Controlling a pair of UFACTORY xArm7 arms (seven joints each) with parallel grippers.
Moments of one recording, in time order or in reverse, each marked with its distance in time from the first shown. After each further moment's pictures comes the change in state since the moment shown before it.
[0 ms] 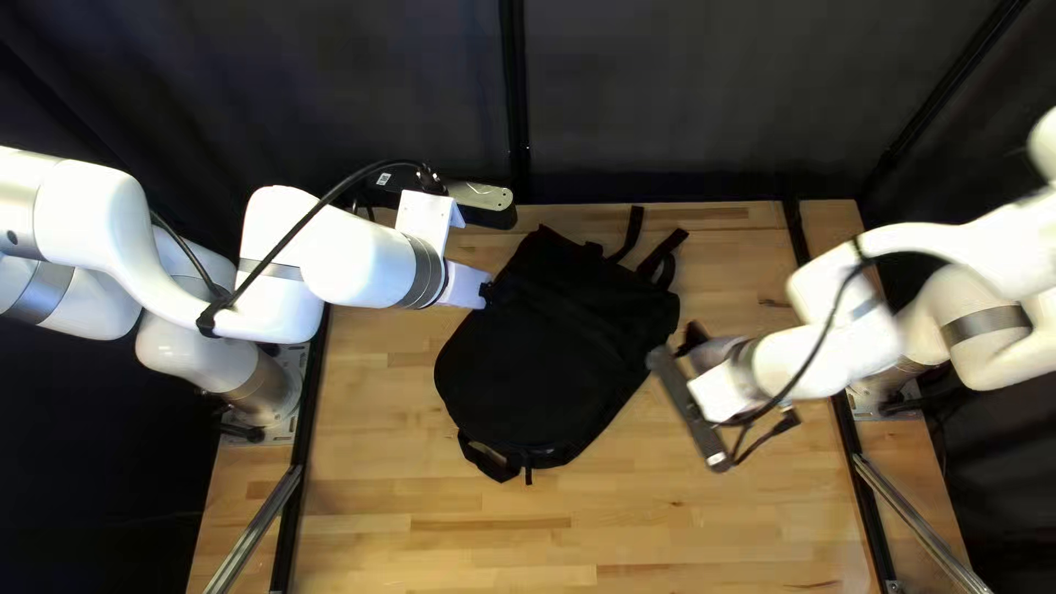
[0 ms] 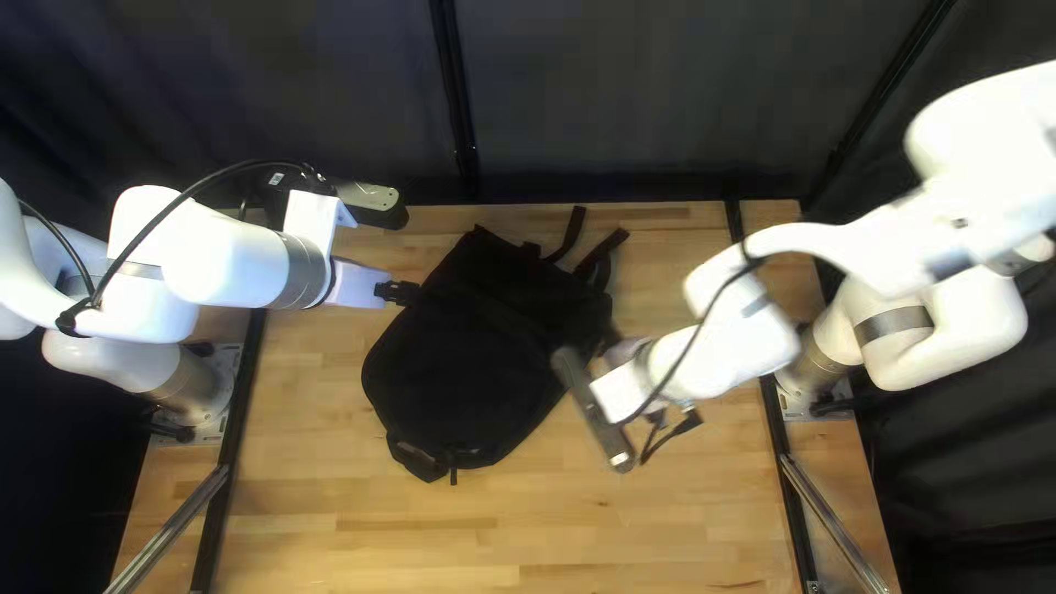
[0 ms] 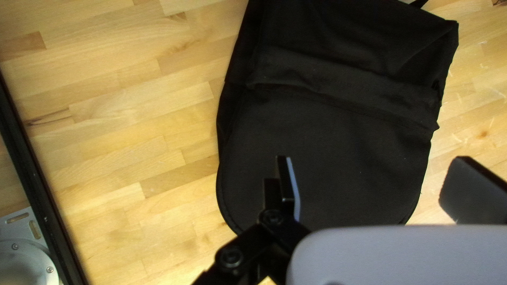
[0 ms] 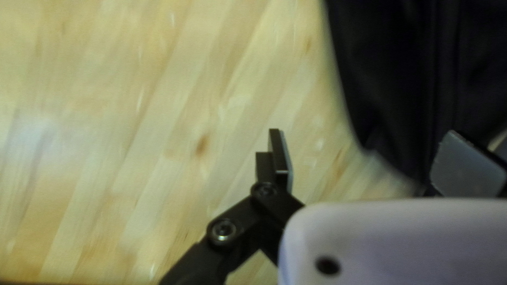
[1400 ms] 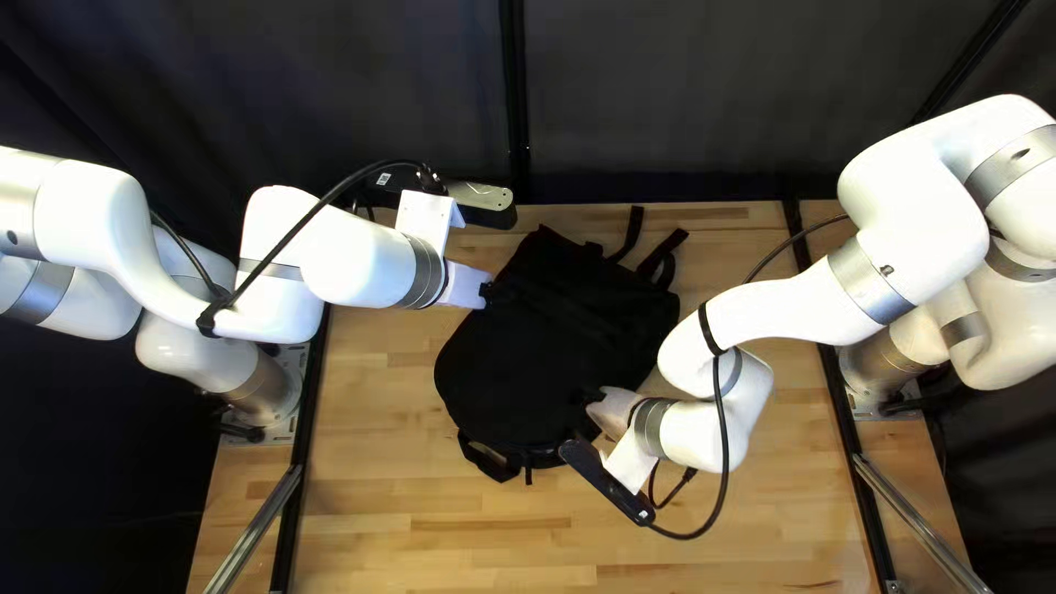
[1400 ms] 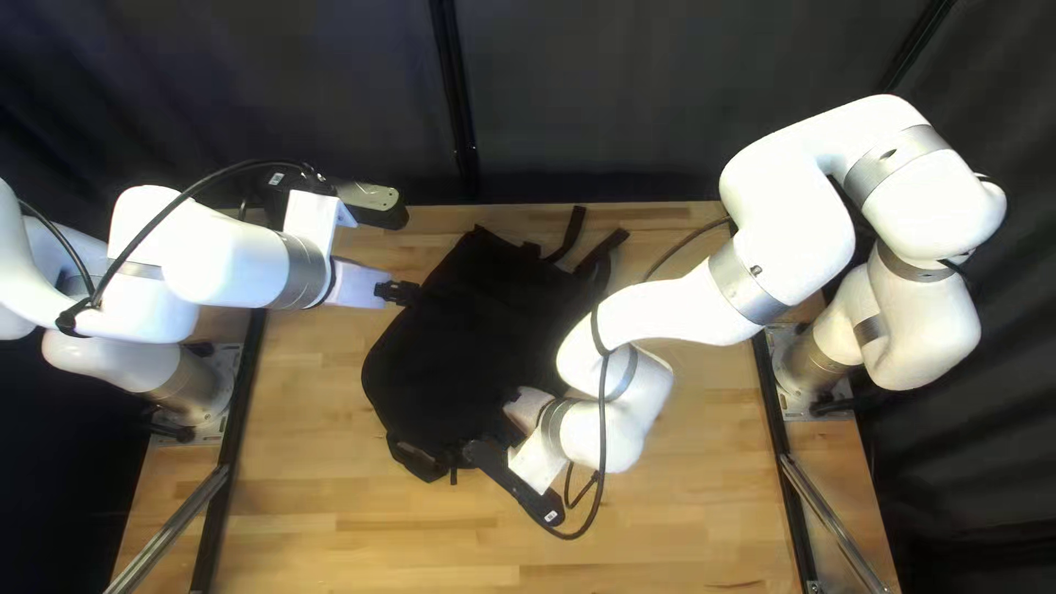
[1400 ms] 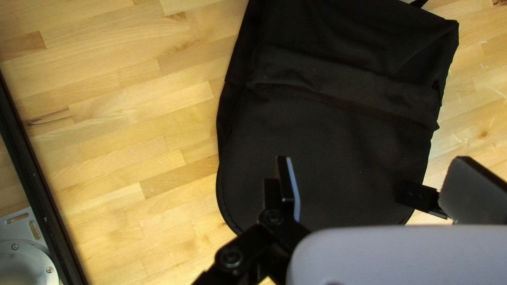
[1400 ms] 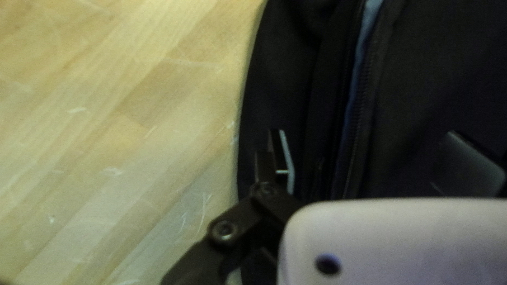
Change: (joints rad) left arm 0.000 0.000 0.000 0.000 0.000 0.000 0.000; right arm 0.005 0.327 -0.029 0.254 -0.482 -0.048 0.118
